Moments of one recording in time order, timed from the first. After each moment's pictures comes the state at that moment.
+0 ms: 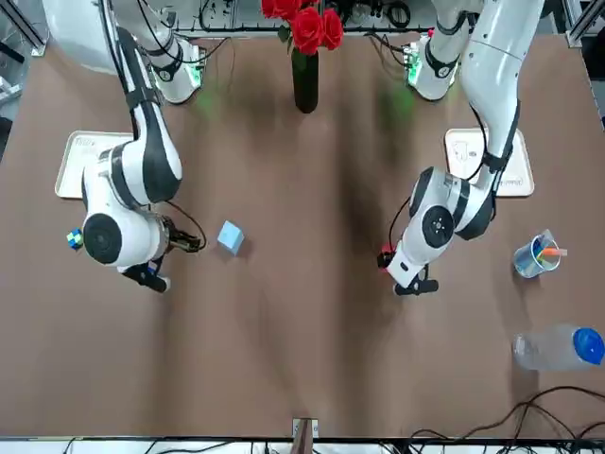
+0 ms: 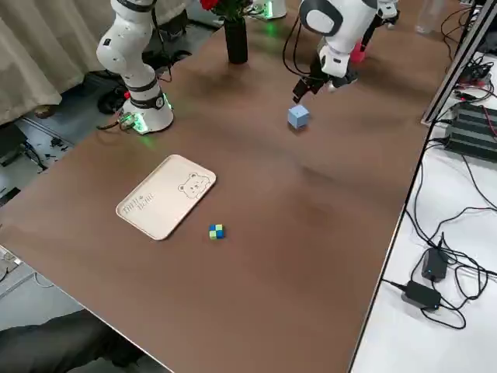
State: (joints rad) left arm -0.20 0.59 -0.18 -1.77 0.11 2.28 -0.49; right arm 0.34 0.49 -0.11 -1.50 0.12 1.65 0.56
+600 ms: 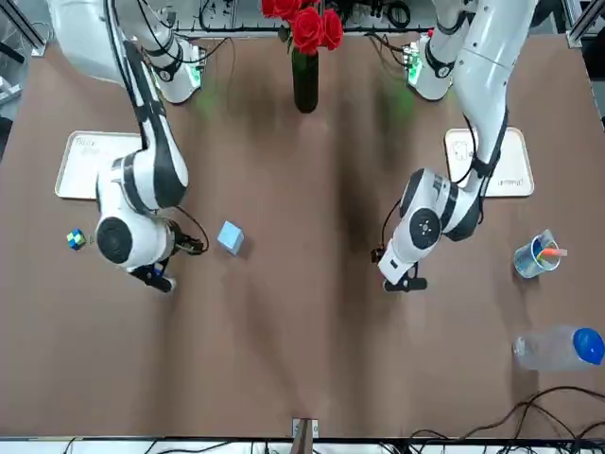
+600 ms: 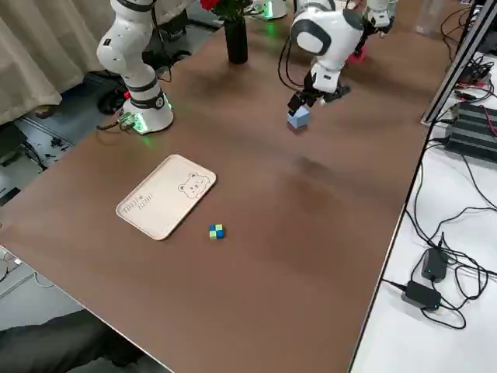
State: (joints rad) left arm -0.23 0.63 -0.18 -1.77 0.11 2.28 -0.49; right arm 0.36 0.47 -0.11 -1.70 0.12 1.88 0.61
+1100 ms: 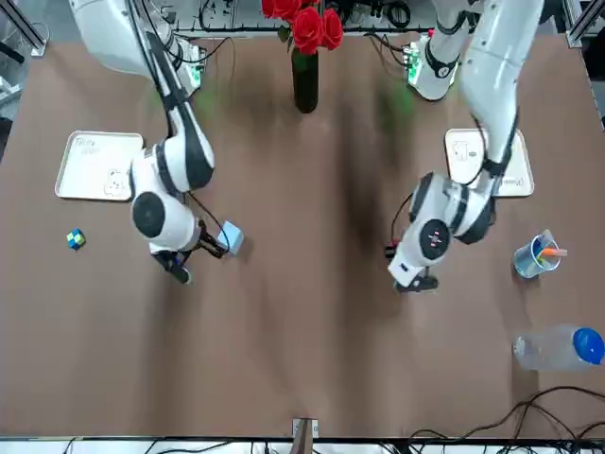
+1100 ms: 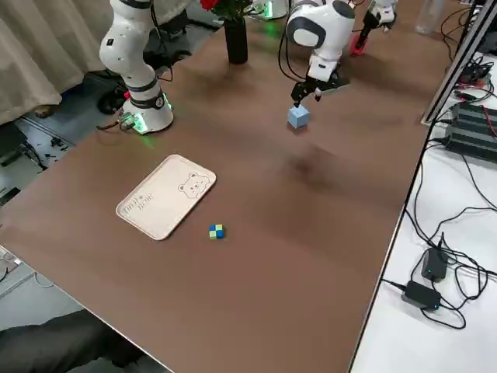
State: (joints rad) left arm -0.16 0.57 -0.17 -1.73 0.12 2.05 -0.47; right arm 0.47 0.45 -0.10 -1.79 0.14 2.08 0.90
